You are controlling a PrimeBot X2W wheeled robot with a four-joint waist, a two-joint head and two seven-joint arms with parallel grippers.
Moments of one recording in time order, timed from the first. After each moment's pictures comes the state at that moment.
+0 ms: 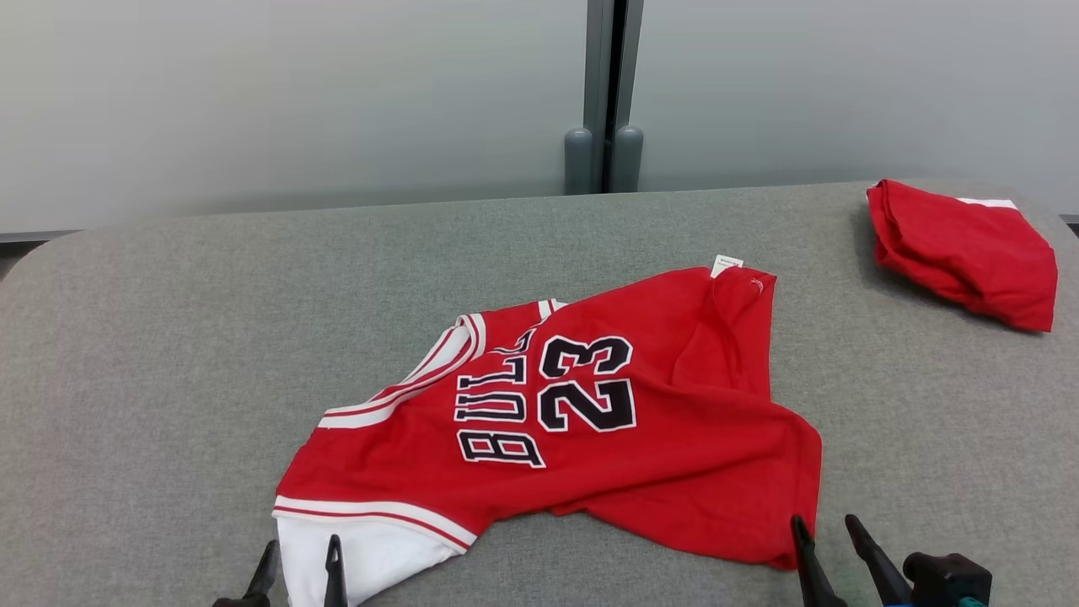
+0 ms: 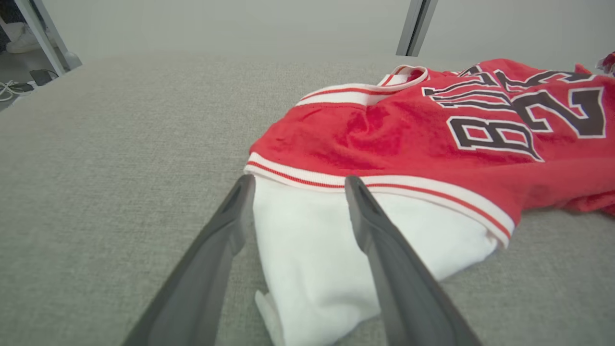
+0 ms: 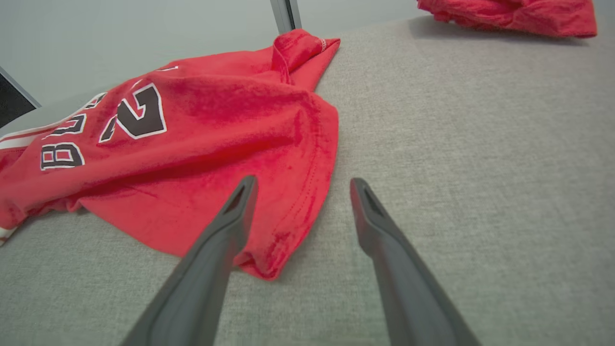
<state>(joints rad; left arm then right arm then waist) 0.08 0.05 -0.02 0.43 -0.12 -0.06 -0.26 0.03 -0.05 0.02 0.41 0.24 0.13 -0.22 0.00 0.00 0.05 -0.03</state>
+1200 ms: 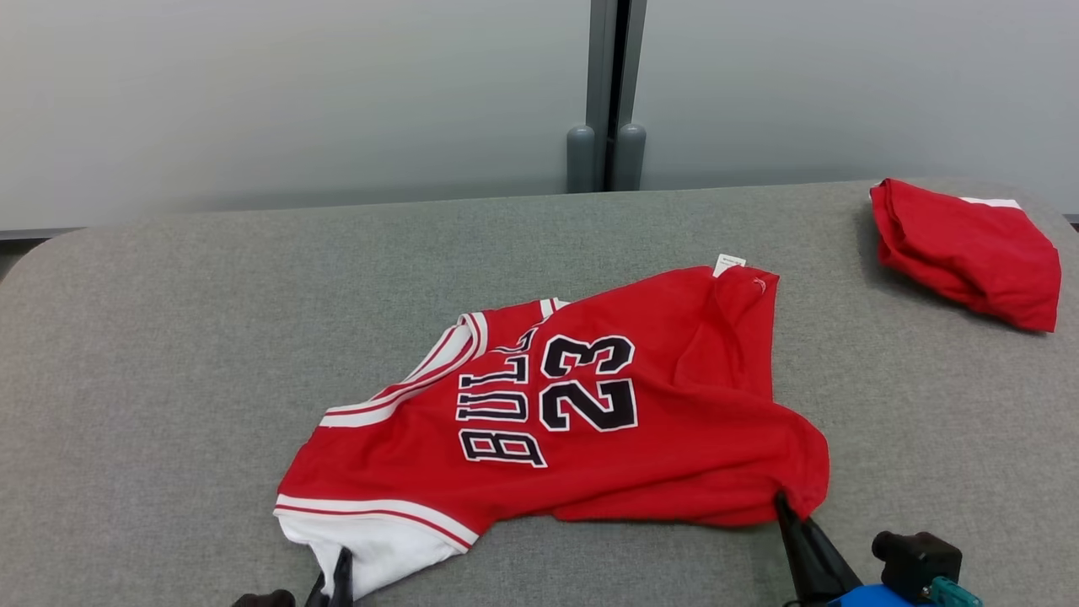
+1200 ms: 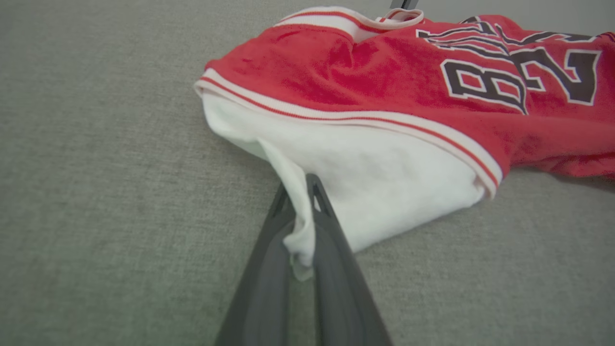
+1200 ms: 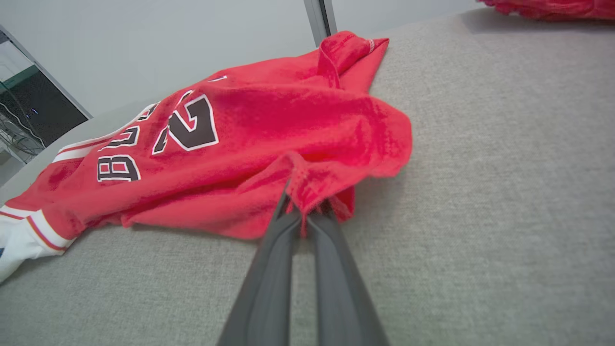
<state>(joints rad) 0.03 0.05 -0.11 0.61 -0.25 -0.10 -0.26 -0.03 -0.07 0.15 0.47 0.35 0.13 -0.26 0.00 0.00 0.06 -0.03</state>
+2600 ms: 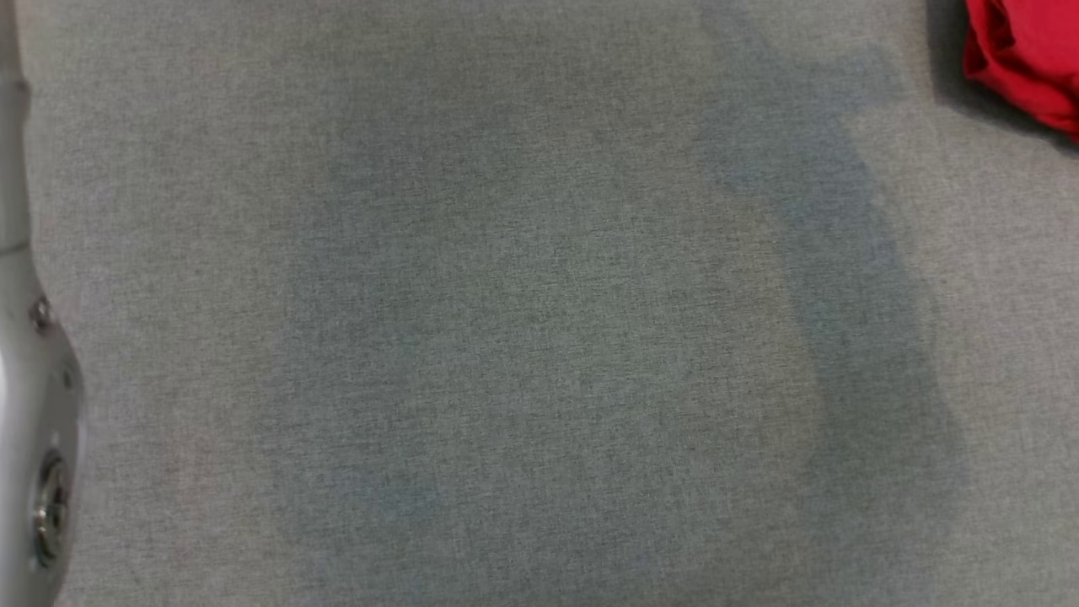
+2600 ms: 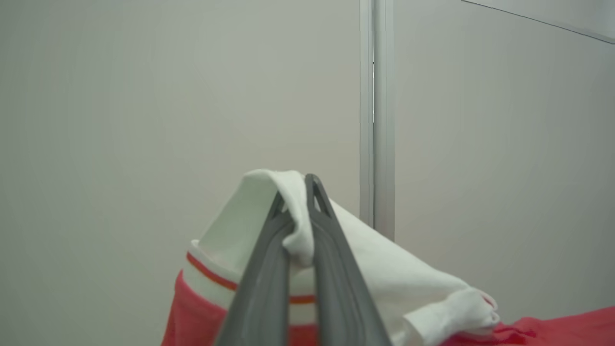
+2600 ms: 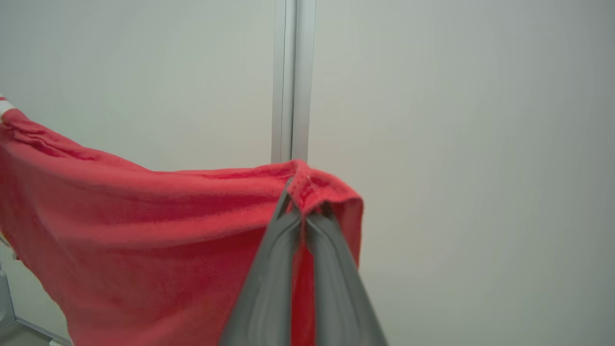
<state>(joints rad) -1.52 0.19 -0.16 0.63 -0.32 -0.12 -0.18 -1.39 -0.38 0.34 0.64 0.55 0.13 -0.25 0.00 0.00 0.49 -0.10</state>
